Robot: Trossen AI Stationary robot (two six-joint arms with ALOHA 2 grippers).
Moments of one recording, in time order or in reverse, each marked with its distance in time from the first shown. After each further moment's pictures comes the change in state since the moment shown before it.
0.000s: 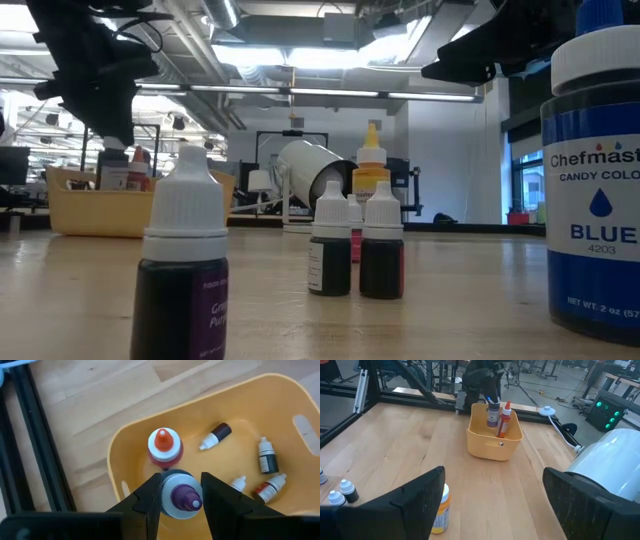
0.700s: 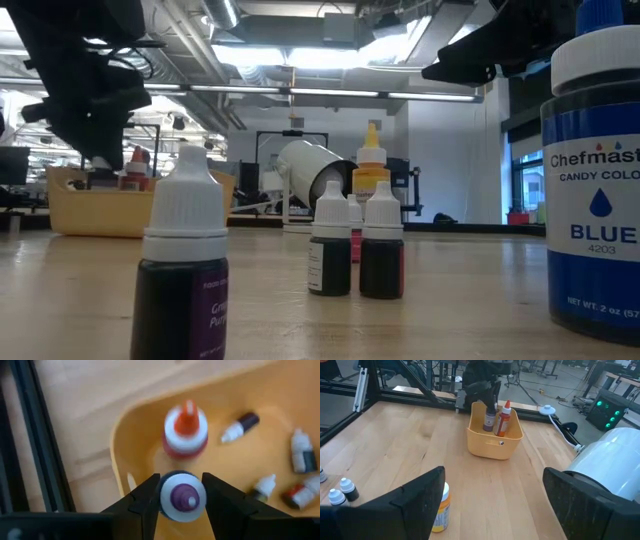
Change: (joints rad) left arm 0.000 0.001 -0.126 0.078 0.018 -0.044; right arm 0.000 0.000 0.000 -0.006 0.000 -0.001
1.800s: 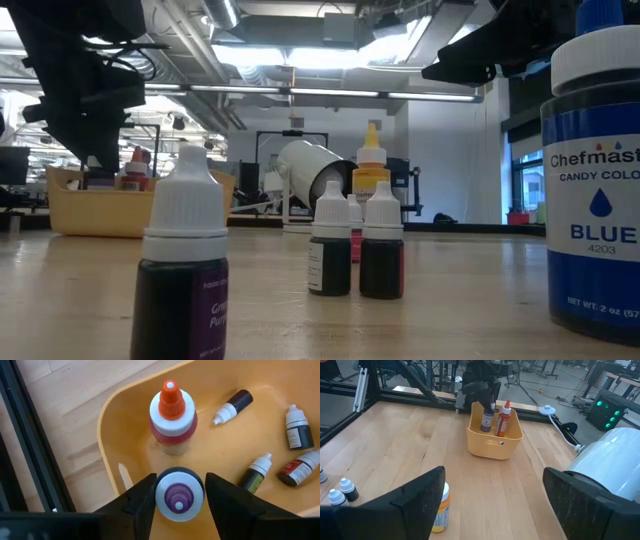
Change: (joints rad) left arm -0.001 -0.001 0.003 0.004 0.058 0.074; right arm 0.000 0.000 0.000 0.000 0.000 0.000
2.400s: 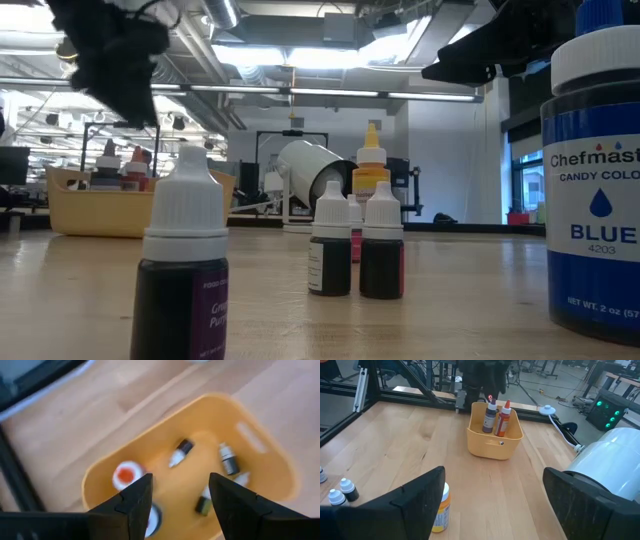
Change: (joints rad) left arm -0.004 0.000 0.190 0.032 -0.074 0.278; right arm 0.000 0.000 0.000 0.000 0.000 0.000
